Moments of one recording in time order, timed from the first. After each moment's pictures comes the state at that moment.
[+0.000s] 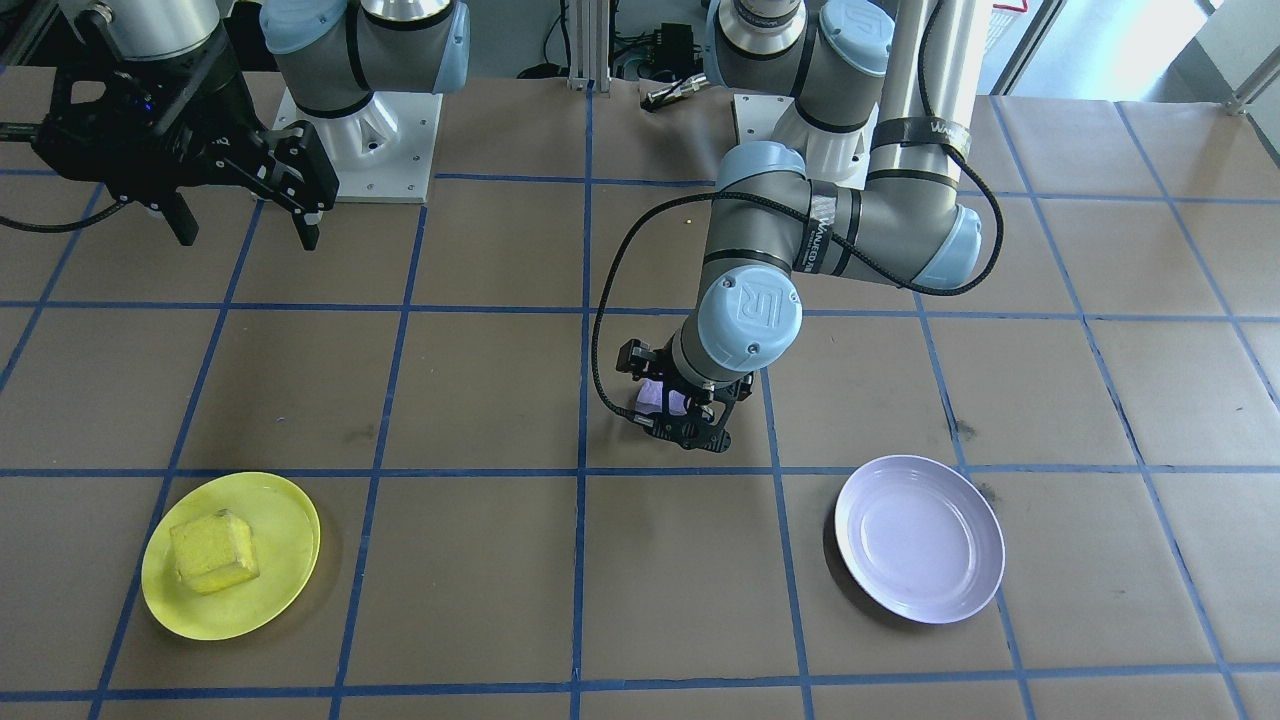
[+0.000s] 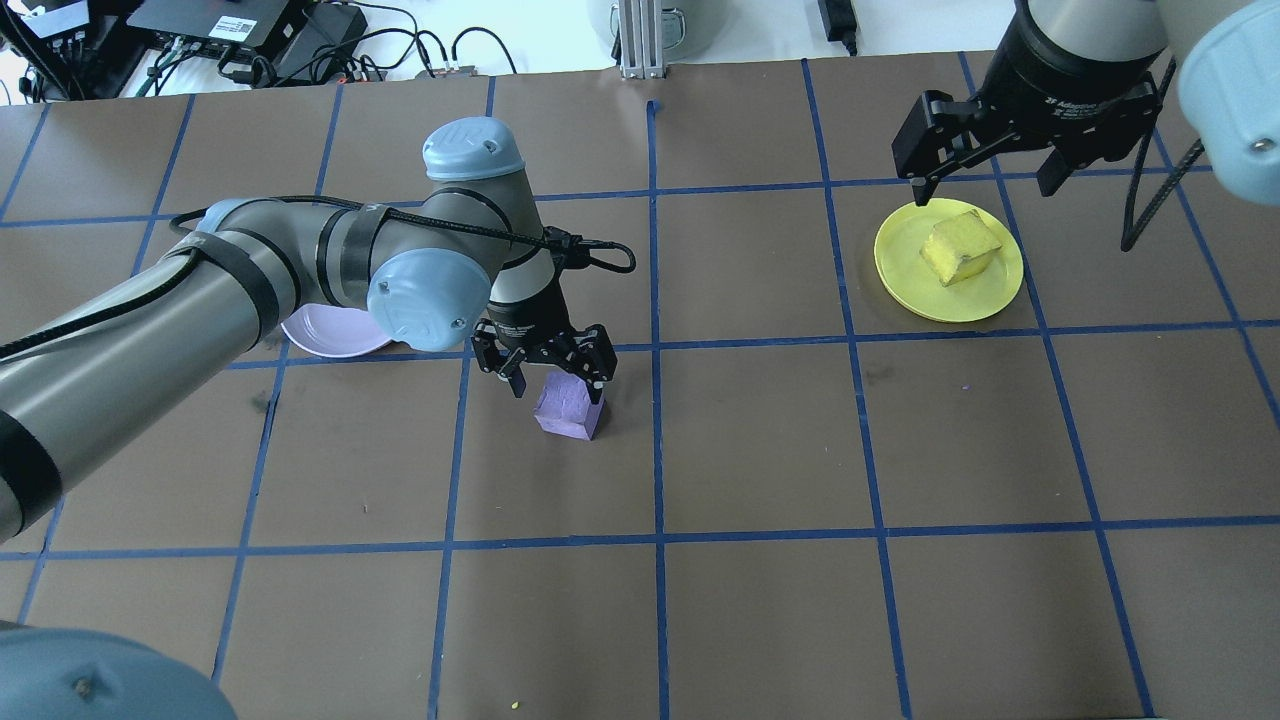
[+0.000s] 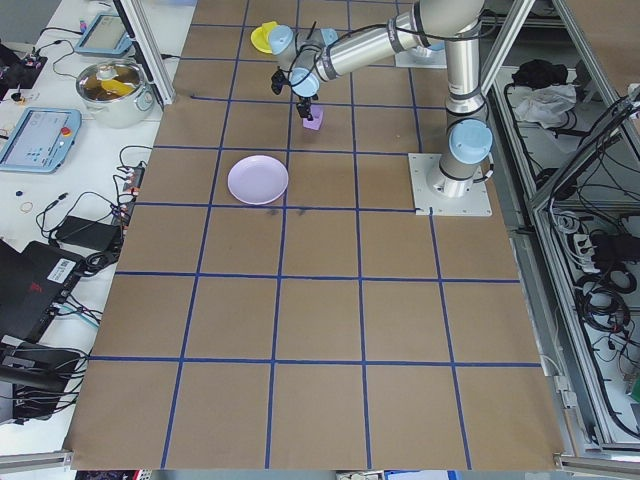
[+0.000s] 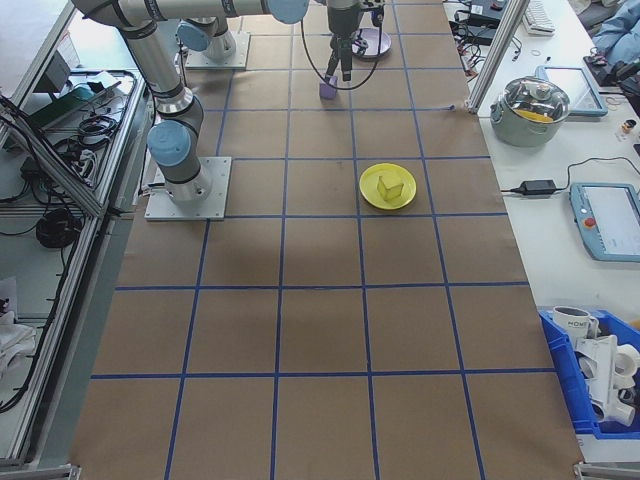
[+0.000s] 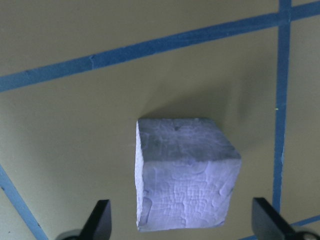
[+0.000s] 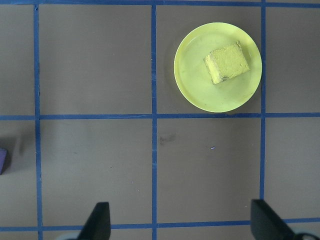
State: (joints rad) left arm -1.77 -1.96 -1.76 -1.29 1.43 0.03; right arm 1.56 -1.62 1.57 -1.63 -1.62 -0.02
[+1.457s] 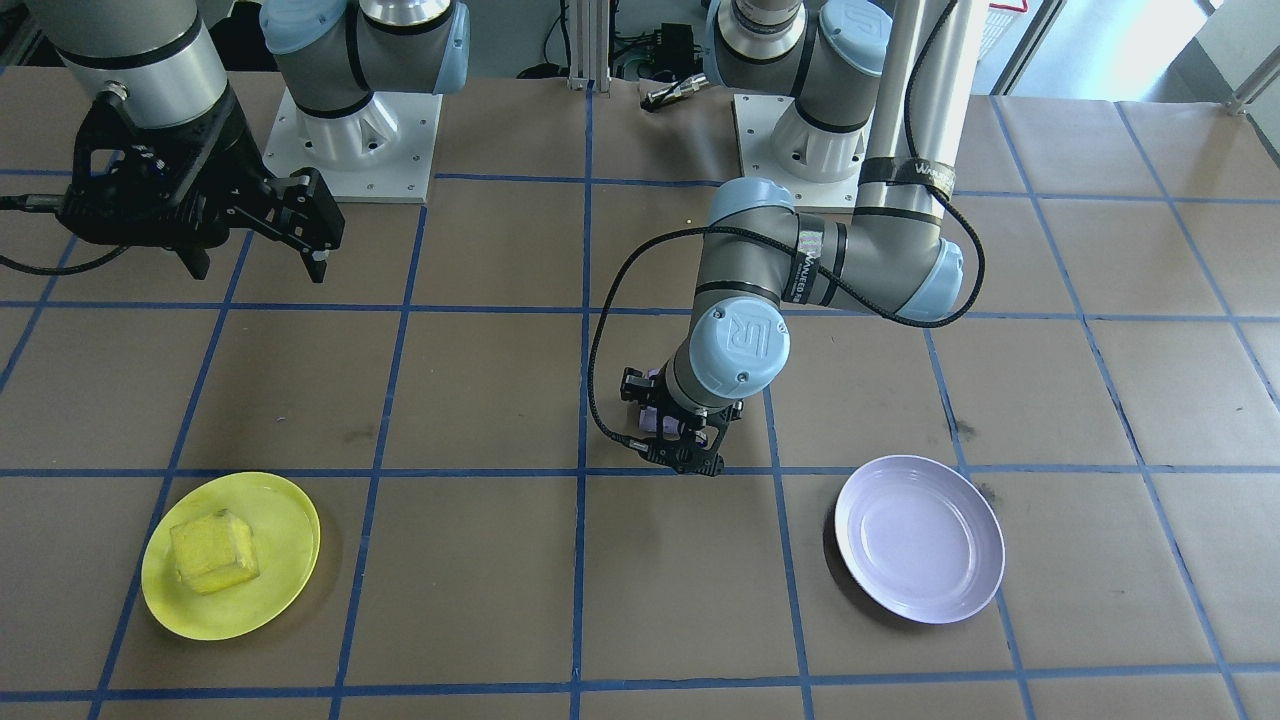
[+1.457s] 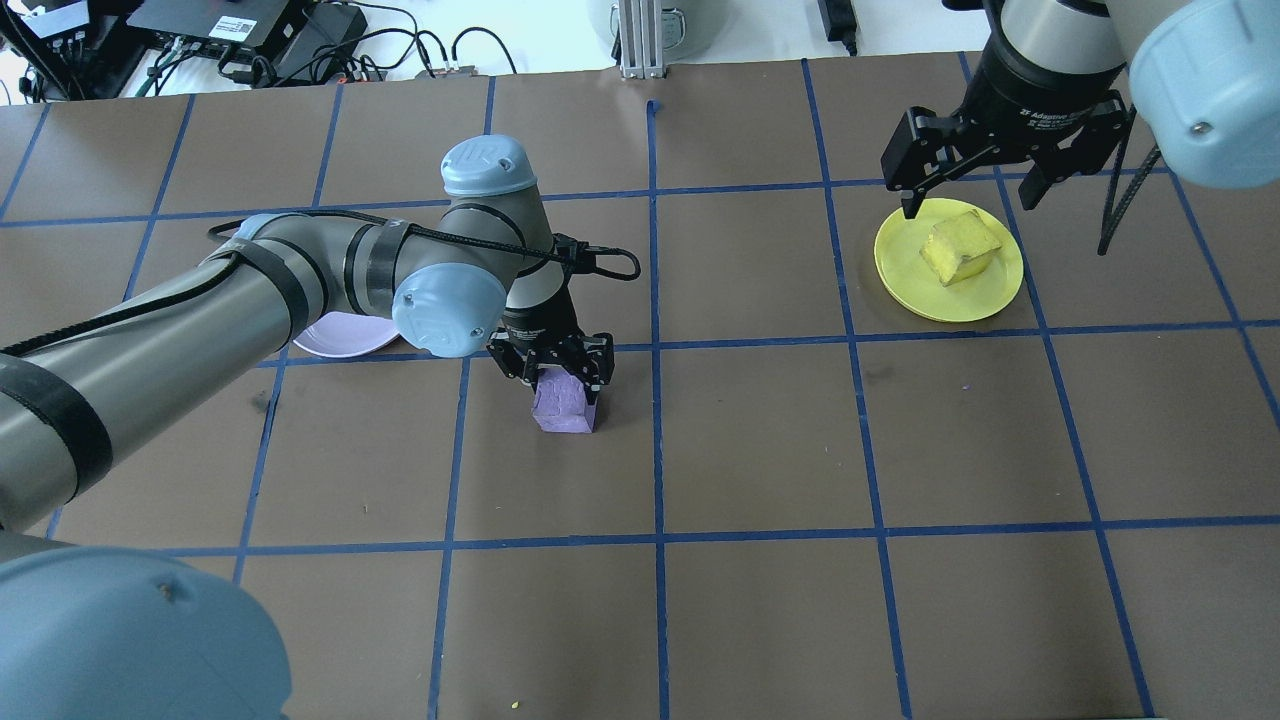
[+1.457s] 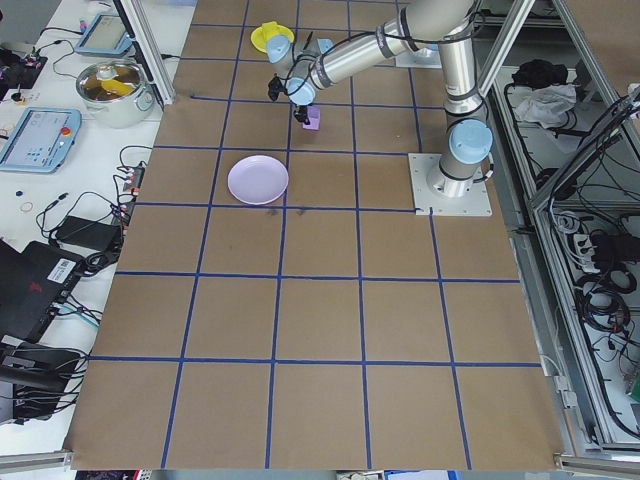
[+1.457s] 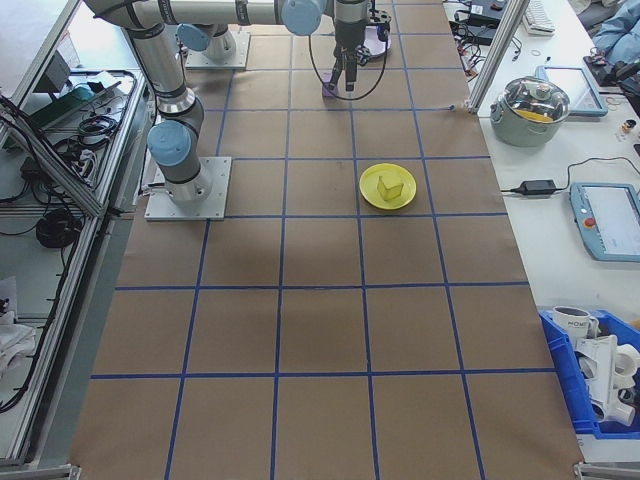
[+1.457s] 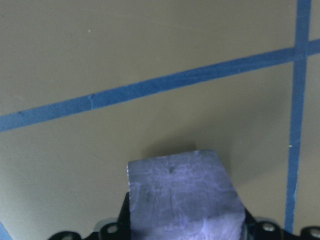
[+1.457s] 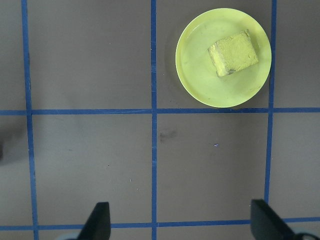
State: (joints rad) left arm -1.77 -2.02 -1.76 -1.20 1.43 0.02; right arm 1.55 -1.57 1.57 -1.63 -1.61 -0.02
